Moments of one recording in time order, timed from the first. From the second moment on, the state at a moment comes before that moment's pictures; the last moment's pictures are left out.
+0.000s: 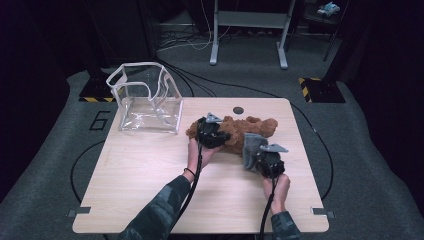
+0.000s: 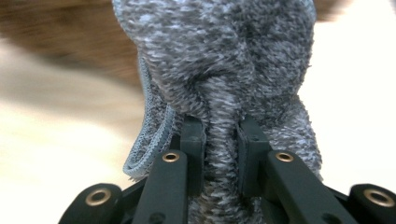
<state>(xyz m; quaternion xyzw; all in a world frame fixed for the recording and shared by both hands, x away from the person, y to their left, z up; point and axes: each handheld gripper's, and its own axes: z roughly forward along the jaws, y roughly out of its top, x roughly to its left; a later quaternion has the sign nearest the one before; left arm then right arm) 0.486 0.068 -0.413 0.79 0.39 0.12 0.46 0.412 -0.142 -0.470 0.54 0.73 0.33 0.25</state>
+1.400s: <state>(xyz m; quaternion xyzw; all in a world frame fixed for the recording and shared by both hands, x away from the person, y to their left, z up) 0.480 0.102 -0.405 0.78 0.40 0.12 0.47 0.389 -0.062 -0.490 0.46 0.80 0.31 0.23</state>
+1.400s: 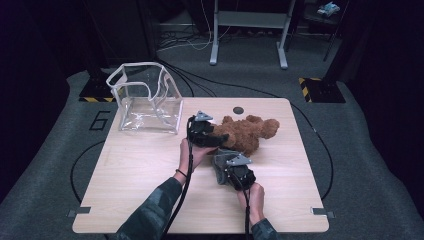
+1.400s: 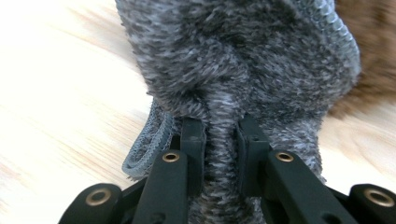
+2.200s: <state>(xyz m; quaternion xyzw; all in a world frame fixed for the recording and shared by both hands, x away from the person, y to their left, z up) 0.449 0.204 -0.493 0.77 0.46 0.17 0.40 0.409 -0.029 -0.464 0.42 0.80 0.35 0.24</state>
